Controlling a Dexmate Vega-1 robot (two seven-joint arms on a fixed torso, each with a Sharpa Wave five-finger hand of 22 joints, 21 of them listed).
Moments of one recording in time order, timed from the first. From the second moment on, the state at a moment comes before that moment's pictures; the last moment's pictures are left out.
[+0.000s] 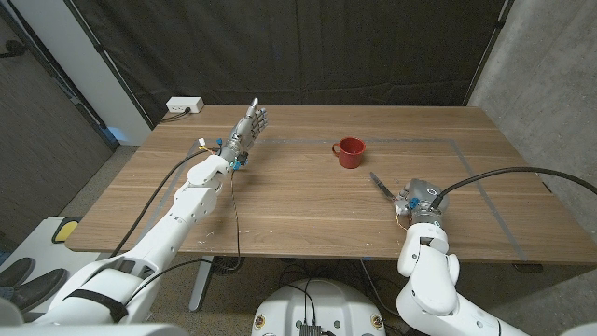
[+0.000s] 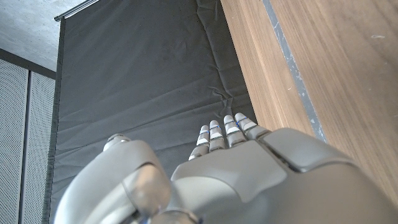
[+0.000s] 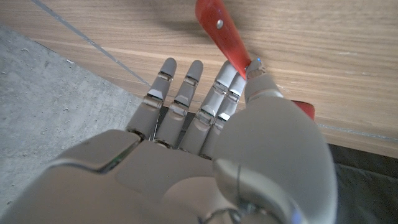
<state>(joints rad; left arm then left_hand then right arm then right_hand) 0.72 0.38 0.28 -1.17 -0.55 -0.24 -0.25 0.43 0.06 -0.14 0.11 0.26 0.04 0.07 0.20 0.18 0.06 0.02 0.20 0.19 0.05 0.02 0.19 0.18 0.00 -0.02 0.21 0.18 -1.21 -0.67 -0.76 -2.30 -1.02 -1.38 -0.02 1.07 0.03 0.31 -0.15 0.17 1.00 -0.18 0.38 0.30 1.11 -0.20 0.43 0.26 0.88 -0.12 0.20 0.18 0.67 0.04 0.23 0.18</state>
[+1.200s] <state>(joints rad) 0.75 0.40 0.28 -1.21 -0.54 -0.24 -0.24 0.45 0.06 -0.14 0.11 0.26 0.04 0.07 0.20 0.18 0.06 0.02 0.20 0.19 0.04 0.03 0.19 0.18 0.00 -0.02 0.21 0.18 -1.28 -0.64 -0.56 -2.34 -0.58 -1.07 -0.40 1.07 0.03 0.31 -0.15 0.17 1.00 -0.18 0.37 0.30 1.11 -0.20 0.43 0.27 0.89 -0.12 0.20 0.18 0.67 0.04 0.23 0.18</state>
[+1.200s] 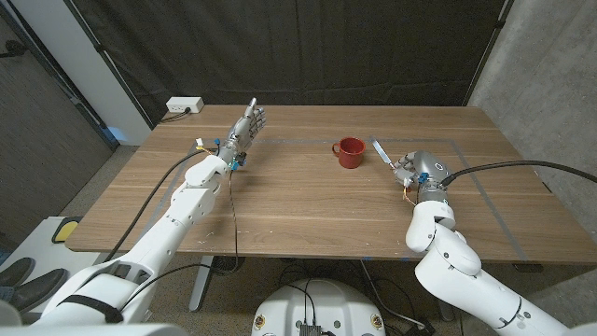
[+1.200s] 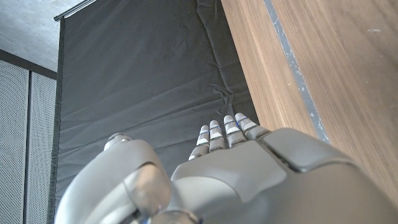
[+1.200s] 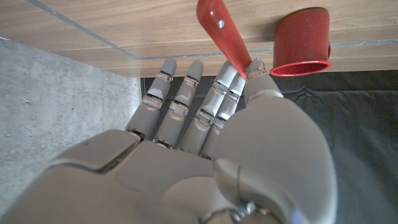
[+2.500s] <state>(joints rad) 0.79 0.42 0.27 -1.27 -0.55 -0.23 -0.22 0.44 0.07 -0.15 0.11 0.26 0.04 0.07 0.20 0.18 0.06 0.02 0.20 0.19 0.04 0.03 0.19 0.18 0.00 -0.02 0.21 0.18 -0.93 -0.63 -0.55 -2.02 -0.40 -0.72 -0.39 1.06 0.04 0.31 -0.15 0.17 1.00 -0.19 0.37 0.29 1.11 -0.20 0.43 0.29 0.89 -0.12 0.19 0.18 0.66 0.06 0.22 0.19</state>
